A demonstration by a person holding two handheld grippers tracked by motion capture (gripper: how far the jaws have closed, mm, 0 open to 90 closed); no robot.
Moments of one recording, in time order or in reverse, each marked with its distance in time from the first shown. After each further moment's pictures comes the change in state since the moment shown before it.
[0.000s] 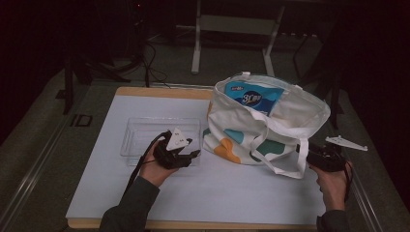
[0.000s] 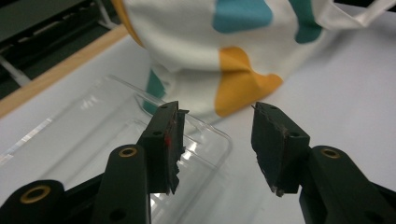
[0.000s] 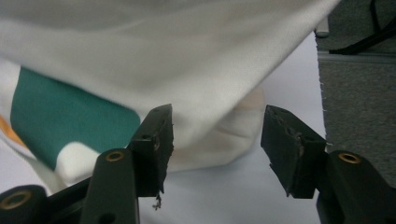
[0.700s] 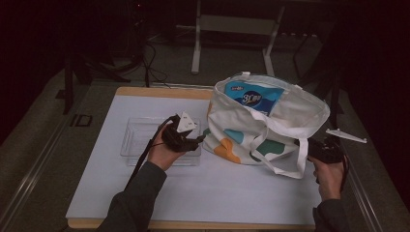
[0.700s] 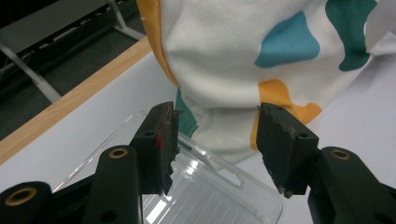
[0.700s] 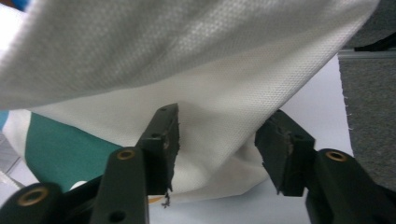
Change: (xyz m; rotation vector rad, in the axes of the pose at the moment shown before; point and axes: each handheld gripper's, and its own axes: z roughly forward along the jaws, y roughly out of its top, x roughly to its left) left arm 0.023 0.033 0.027 0.002 0.050 0.013; right arm -0.009 0.015 0.016 -0.022 0.077 0.074
